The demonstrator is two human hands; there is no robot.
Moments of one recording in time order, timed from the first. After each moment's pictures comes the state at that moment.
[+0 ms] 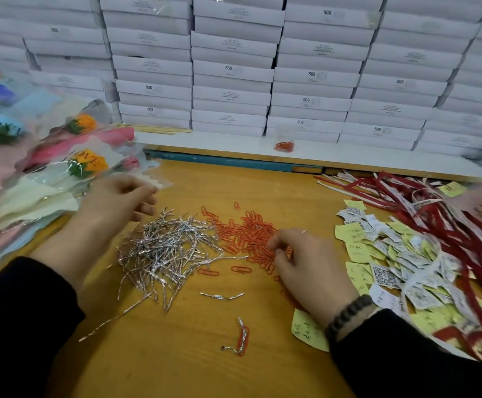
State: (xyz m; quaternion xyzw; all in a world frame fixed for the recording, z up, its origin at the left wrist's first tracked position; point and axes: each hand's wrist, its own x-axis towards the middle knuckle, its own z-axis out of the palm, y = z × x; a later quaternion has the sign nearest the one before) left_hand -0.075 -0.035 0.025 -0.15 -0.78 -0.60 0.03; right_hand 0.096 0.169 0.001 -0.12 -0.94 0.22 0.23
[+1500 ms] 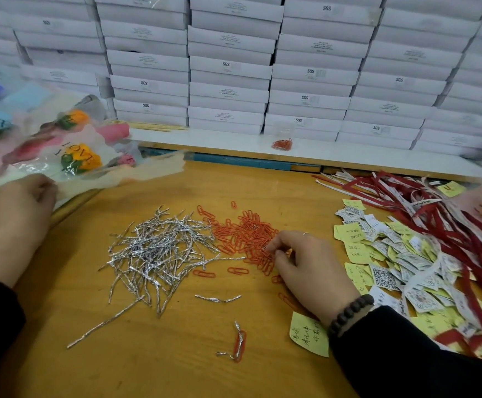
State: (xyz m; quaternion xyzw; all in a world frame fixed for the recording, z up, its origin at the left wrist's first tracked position) left_hand -0.221 -0.168 -0.058 -0.09 -0.91 -0.23 0.33; right_hand 0.091 0.177 -0.005 -0.13 -0.94 0.23 0.20
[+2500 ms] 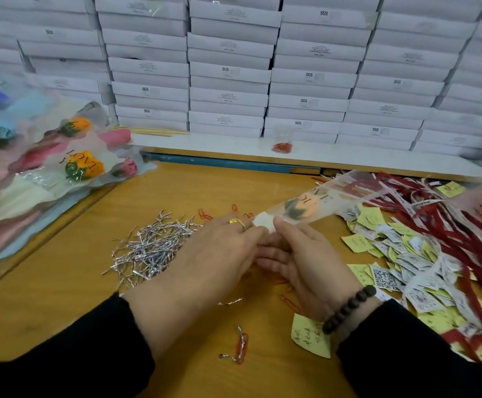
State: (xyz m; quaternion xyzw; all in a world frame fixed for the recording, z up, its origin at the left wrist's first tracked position) left_hand 0.015 0.039 0.017 -0.52 -0.82 -0.15 0.19; right_hand 0.081 0.162 0.011 -0.18 -0.57 0.79 0.14
